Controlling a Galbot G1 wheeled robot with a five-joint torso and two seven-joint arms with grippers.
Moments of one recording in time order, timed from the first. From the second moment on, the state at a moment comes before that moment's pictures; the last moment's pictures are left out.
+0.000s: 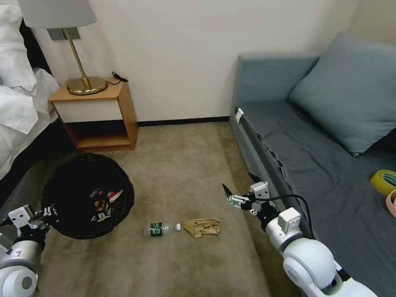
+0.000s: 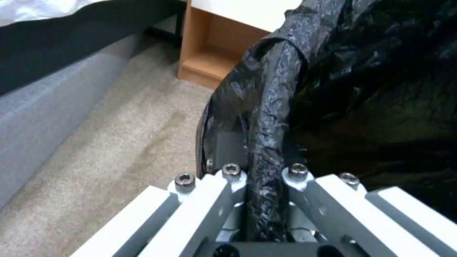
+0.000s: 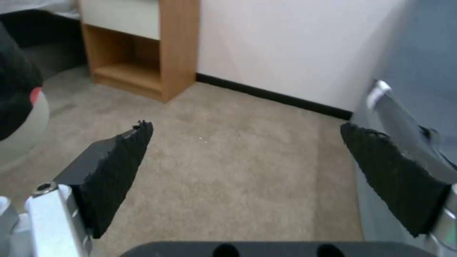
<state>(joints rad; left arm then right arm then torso) 1.56 -1.31 -1.07 -2.02 -0.68 0.33 -0.02 -1.27 0.90 0.18 2.15 0.42 -0.24 0.14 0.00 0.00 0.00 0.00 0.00</state>
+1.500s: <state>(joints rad) 1.67 -1.35 -1.13 -2.02 -0.66 0.26 0.06 -0.33 1.09 -0.83 0.92 0.57 -0.16 -0.74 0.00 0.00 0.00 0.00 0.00</state>
